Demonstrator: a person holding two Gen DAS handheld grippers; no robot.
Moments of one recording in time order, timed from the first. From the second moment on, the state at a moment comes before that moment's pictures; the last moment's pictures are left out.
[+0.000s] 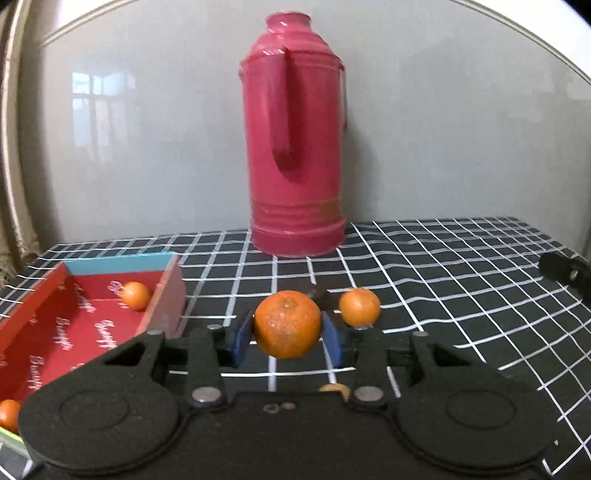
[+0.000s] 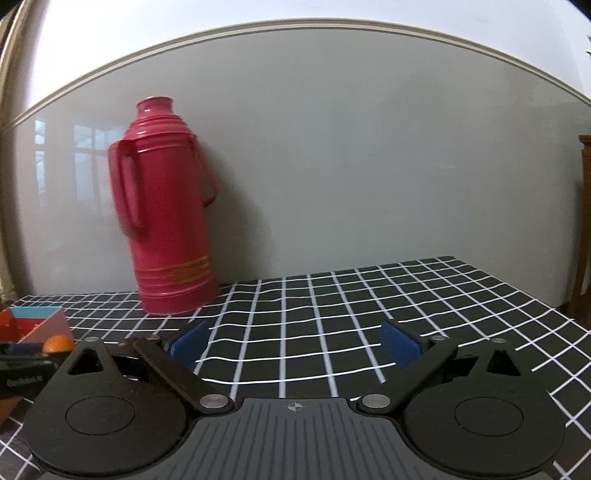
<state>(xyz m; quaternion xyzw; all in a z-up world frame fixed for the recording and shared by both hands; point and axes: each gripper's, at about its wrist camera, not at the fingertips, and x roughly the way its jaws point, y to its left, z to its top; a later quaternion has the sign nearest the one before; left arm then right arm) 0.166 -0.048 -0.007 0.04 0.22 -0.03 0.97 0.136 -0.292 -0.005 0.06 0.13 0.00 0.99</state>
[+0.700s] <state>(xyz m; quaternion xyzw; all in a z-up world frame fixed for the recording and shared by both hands) 0.138 0.067 0.004 0.02 0.23 0.09 0.97 0.140 -0.200 -0.004 0.04 0.14 0.11 0.98</state>
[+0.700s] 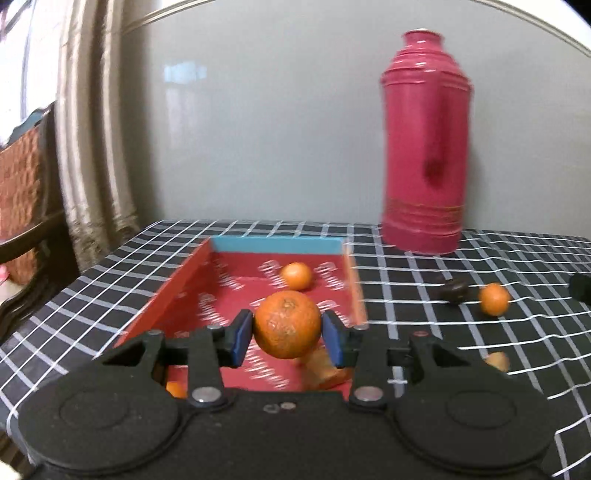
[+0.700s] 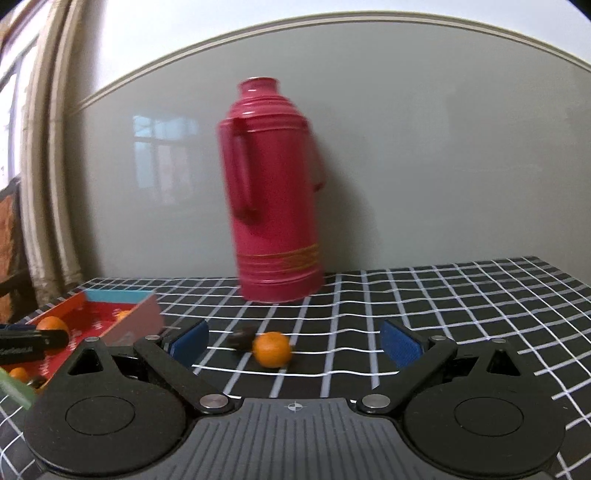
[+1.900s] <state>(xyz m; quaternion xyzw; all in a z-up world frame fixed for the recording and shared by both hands) 0.085 0.086 0.010 0.02 0.18 0.13 0.97 0.113 -0.140 -0.016 -0.03 0.15 0.16 0.97</state>
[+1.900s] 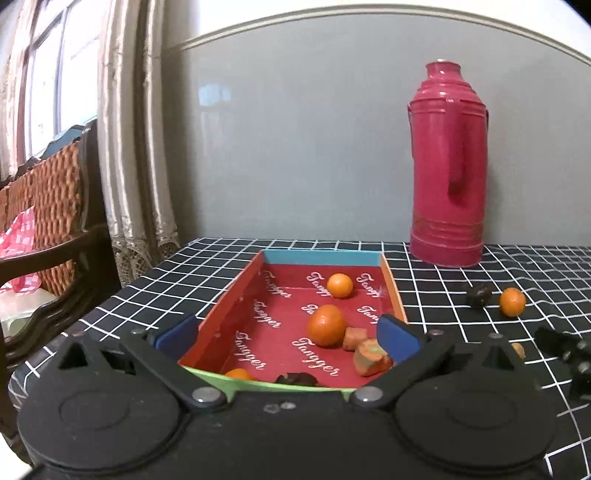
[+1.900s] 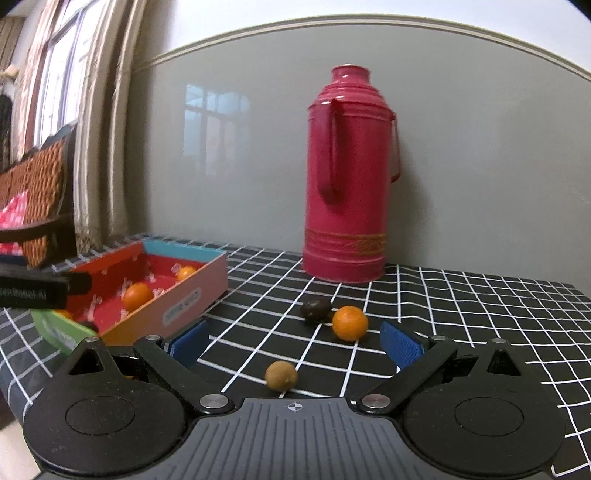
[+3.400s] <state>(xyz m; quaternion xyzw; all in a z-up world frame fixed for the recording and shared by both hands) 0.079 0.140 0.002 0.01 0.20 0.17 0.96 0.154 -0.096 -0.022 -0.02 0.22 0.18 0.96</state>
